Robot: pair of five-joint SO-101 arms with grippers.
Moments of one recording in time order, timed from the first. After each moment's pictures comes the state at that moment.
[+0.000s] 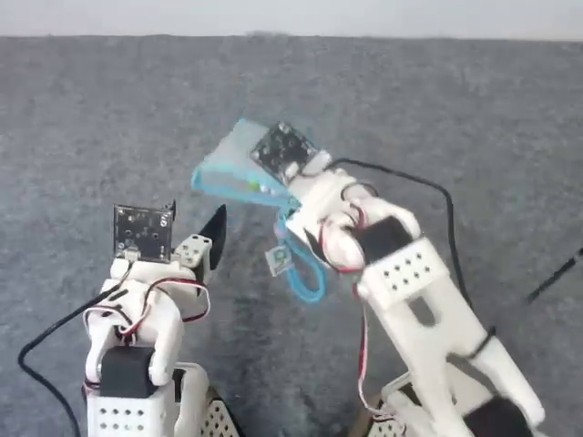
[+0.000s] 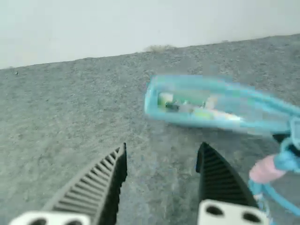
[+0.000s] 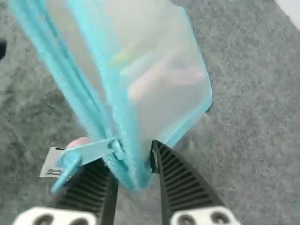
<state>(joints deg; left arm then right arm) -4.7 -89.8 71.9 57.9 -0.1 -32.7 -26.0 29.9 53.6 20.1</state>
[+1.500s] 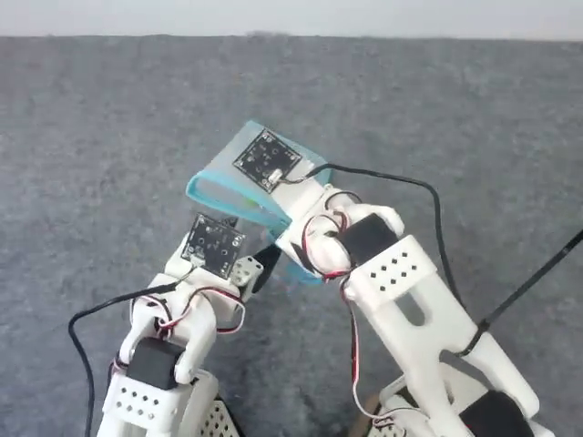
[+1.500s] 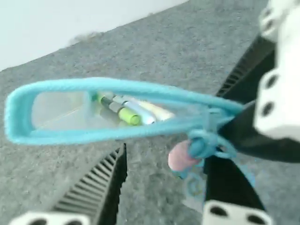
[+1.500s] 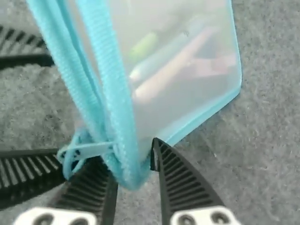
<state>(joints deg) 12.2 -89.6 83.1 49.9 -5.8 -37.6 -26.5 29.4 63.1 16.4</state>
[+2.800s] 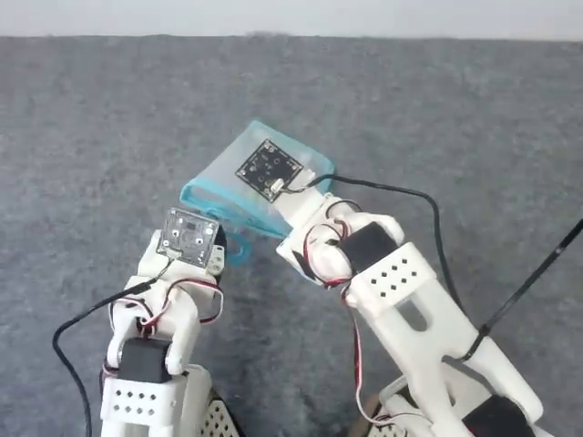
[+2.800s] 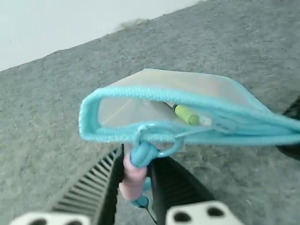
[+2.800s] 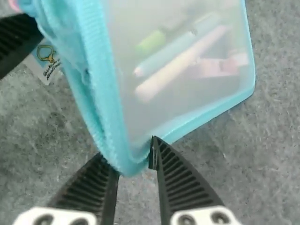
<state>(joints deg) -0.5 -89.6 83.1 49.9 -9.5 -36.8 -28.0 34.5 60.4 16.4</state>
